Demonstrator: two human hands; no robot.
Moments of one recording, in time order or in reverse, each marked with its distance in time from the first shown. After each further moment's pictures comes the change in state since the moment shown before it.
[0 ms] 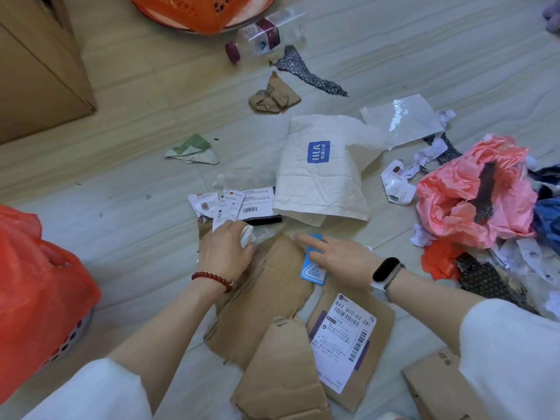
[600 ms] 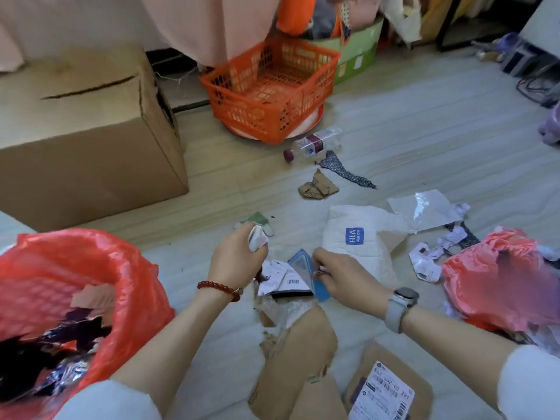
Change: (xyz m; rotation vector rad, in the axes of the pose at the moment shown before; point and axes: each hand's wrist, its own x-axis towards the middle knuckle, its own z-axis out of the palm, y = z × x) left_hand 0.003 0.012 -0.160 -0.231 0.245 -0.023; right_hand 0.005 -0.067 -0.141 0.552 0.498 0.149
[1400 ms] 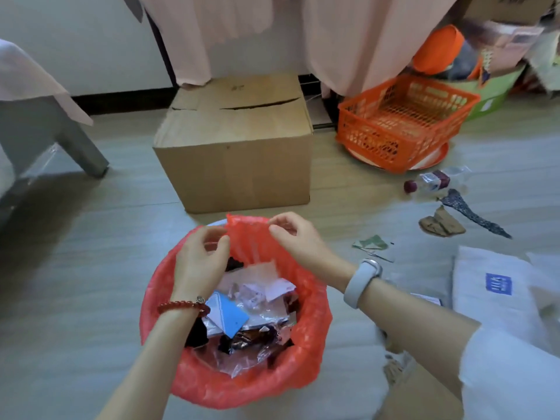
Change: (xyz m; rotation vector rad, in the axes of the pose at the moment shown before) left_hand -0.072 -0.174 -0.228 -0.254 0.422 -0.359; right_hand 0.119 -0.306 0.093 0.696 0.003 -0.124
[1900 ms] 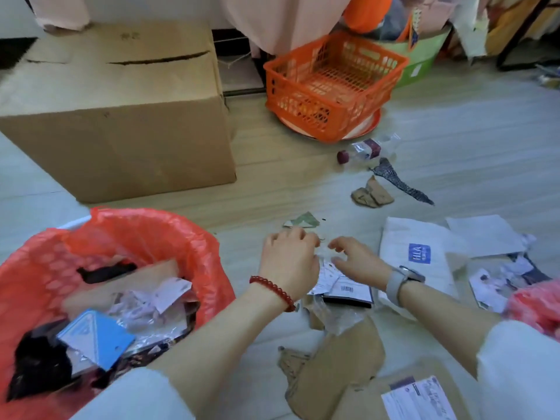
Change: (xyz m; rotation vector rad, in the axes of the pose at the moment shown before) left_hand -0.050 0.072 0.233 0.577 -0.552 0.568; right_hand -0.036 0.183 -0.204 -0.790 -0.062 0.406
